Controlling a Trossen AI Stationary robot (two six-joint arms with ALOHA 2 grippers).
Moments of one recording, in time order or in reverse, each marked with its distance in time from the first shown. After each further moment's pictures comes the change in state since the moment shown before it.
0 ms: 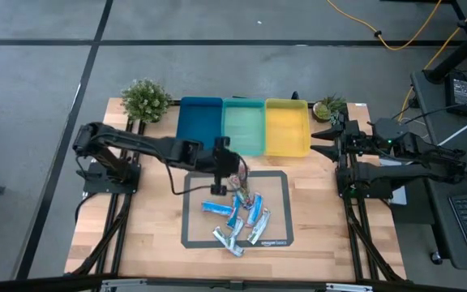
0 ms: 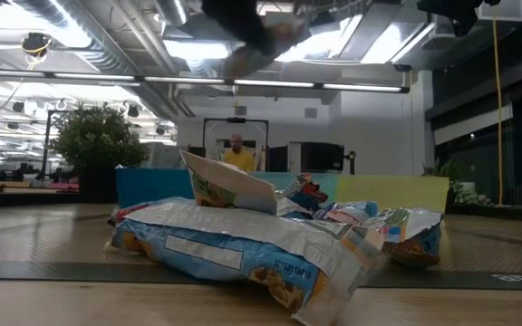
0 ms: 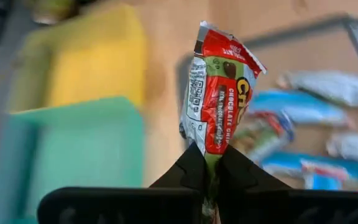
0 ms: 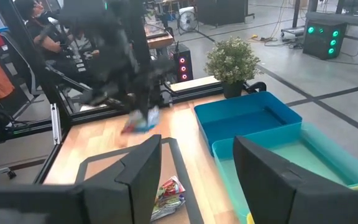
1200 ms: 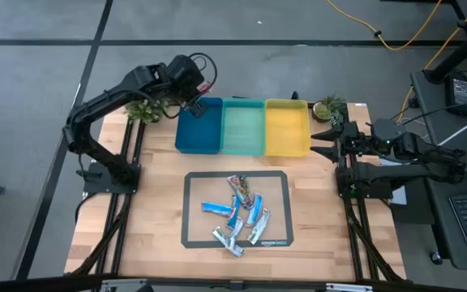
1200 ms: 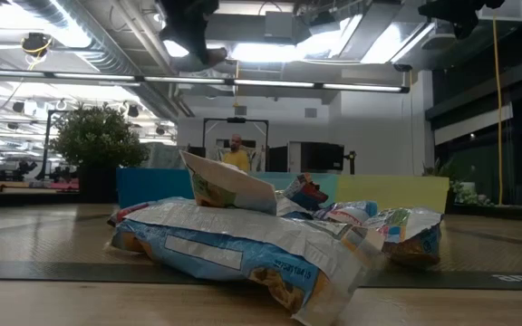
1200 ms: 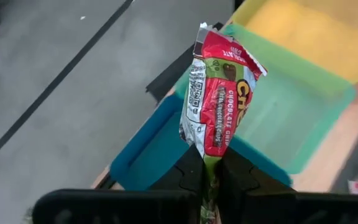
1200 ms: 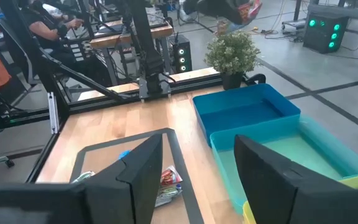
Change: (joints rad) left arm 0.636 -0.112 0.264 -0.449 0.073 -0.145; right arm 0.000 0.000 0.000 -0.034 0.000 -0.016
